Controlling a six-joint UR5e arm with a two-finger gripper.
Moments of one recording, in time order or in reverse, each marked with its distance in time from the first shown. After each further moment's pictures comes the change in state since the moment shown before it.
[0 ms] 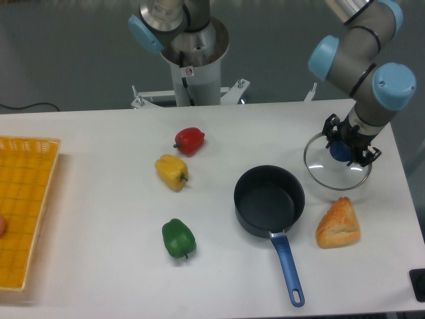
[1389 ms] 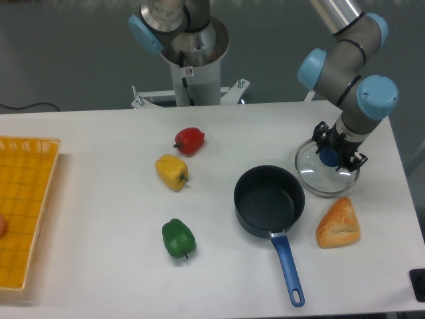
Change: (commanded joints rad) arm -0.002 -0.020 -0.066 0.094 -0.006 0.000
